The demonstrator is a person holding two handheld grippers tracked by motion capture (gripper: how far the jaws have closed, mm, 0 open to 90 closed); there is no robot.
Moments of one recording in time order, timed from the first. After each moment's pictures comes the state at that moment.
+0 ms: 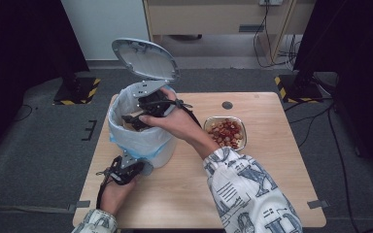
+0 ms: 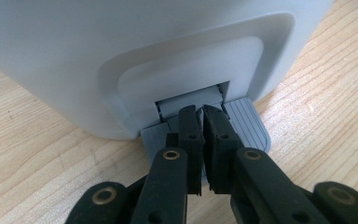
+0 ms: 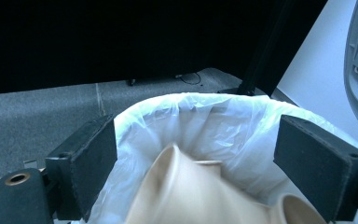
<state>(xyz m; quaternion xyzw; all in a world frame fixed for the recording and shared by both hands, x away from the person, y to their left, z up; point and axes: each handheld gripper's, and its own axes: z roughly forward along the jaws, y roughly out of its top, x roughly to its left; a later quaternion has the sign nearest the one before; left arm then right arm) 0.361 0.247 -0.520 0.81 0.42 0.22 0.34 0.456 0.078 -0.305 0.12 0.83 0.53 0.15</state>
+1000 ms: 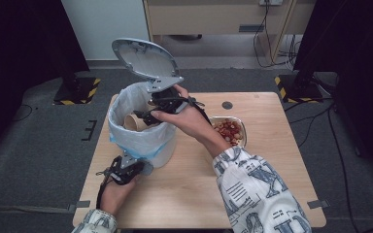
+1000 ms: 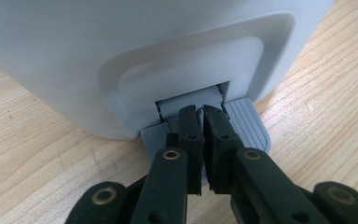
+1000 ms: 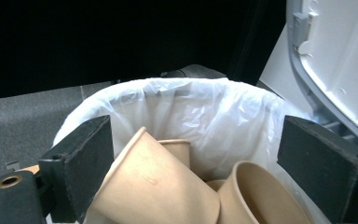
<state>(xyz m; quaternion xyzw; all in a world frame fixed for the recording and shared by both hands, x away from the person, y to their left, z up) 0.361 0.248 -0.520 0.81 0.42 0.22 0.34 0.465 0.048 -0.303 0.16 0.82 0.53 0.16</state>
